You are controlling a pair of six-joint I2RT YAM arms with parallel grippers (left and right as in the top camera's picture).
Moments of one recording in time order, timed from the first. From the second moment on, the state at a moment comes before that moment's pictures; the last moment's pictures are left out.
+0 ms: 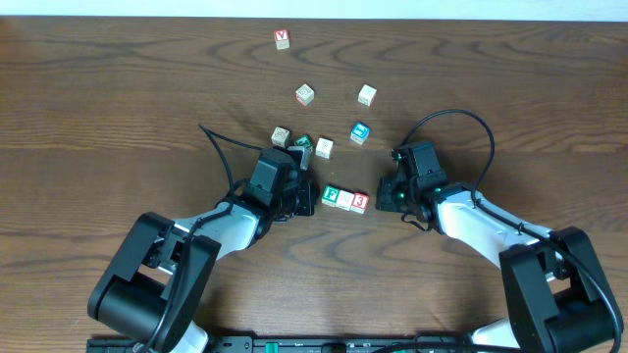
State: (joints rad) left arm -0.45 1.74 0.64 0.23 0.36 -0.48; right arm 0.36 1.67 0.74 -0.15 -0.16 0.48
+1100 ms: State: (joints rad) left arm -0.45 1.74 0.64 0.23 0.36 -0.48; right arm 0.35 1.68 0.74 -0.09 -0.39 0.47
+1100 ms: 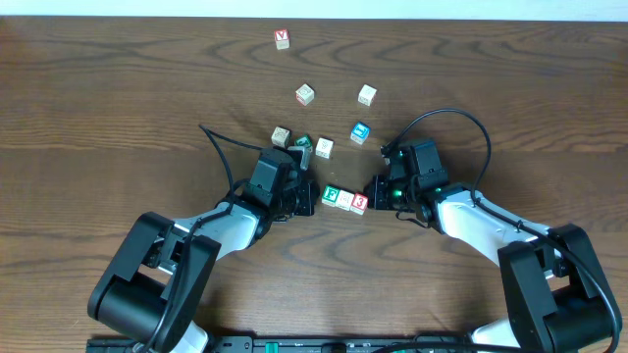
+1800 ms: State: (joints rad) left arm -0.45 1.74 0.64 0.23 0.36 -0.48; right arm 0.35 1.68 0.73 -0.04 -0.44 0.37
